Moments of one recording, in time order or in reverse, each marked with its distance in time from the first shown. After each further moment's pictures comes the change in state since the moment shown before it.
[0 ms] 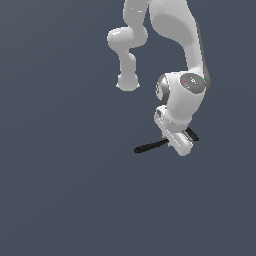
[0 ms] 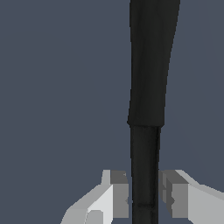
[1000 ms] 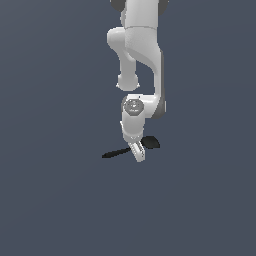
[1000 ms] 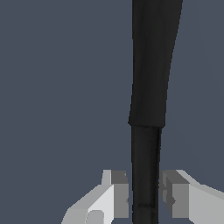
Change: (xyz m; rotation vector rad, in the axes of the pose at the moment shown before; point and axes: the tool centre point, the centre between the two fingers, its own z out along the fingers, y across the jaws) arm 0.128 0.082 0.108 -0.002 -0.002 0.003
